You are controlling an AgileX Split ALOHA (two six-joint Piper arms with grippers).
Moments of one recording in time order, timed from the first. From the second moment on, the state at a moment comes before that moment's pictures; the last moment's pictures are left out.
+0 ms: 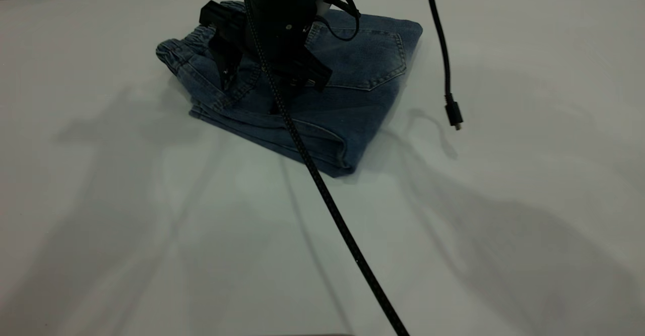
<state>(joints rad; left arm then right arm) -0.40 1.44 -1.42 0.56 0.62 -0.32 0.70 2.66 -2.18 0.32 0.89 0.87</state>
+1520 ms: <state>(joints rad) -0.40 1.11 -1.42 0.56 0.85 -0.24 0.74 1.88 -2.17 0.11 1.26 0.10</state>
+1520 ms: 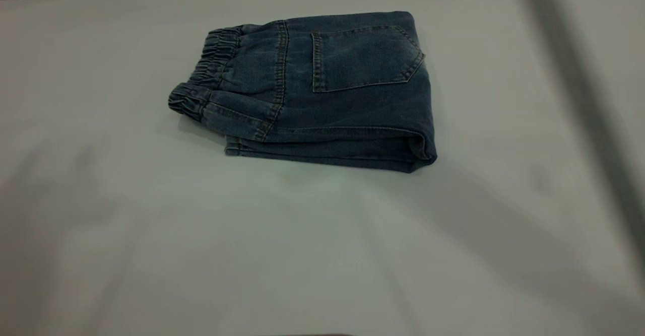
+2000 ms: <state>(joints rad) -0.40 0.92 -1.41 0.20 1.16 -0.05 0.74 1.37 -1.84 0.11 1.27 -0.01</state>
